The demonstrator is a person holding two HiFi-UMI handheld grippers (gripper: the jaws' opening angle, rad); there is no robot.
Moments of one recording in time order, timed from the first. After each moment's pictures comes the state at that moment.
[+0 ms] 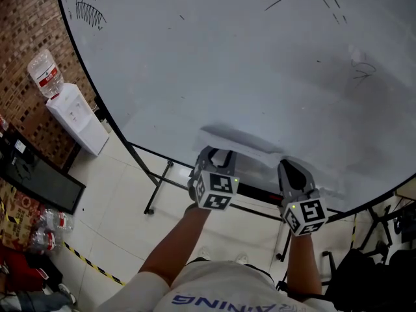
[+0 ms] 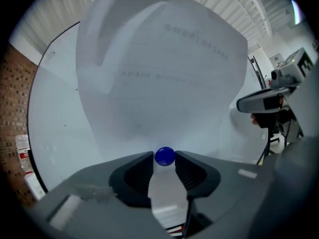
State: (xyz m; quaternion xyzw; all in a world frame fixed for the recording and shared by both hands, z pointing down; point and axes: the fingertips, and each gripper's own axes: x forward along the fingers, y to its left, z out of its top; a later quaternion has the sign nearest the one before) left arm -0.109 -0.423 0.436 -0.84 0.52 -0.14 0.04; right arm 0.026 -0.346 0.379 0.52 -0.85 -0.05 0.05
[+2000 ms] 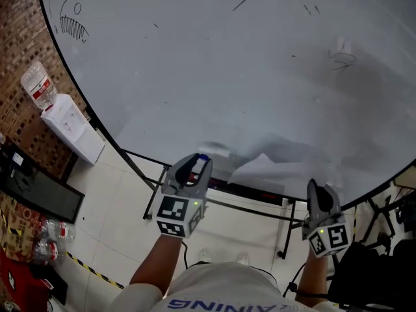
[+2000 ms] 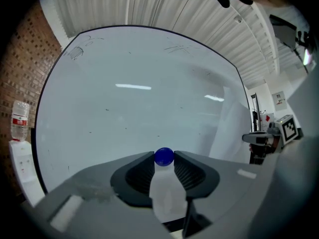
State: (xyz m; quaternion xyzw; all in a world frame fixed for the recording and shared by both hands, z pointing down) left arm -0.144 -0.350 0.367 -0.87 0.49 -0.03 -0.03; right arm 0.127 -0.266 0.356 0.58 -0.81 -0.06 0.01
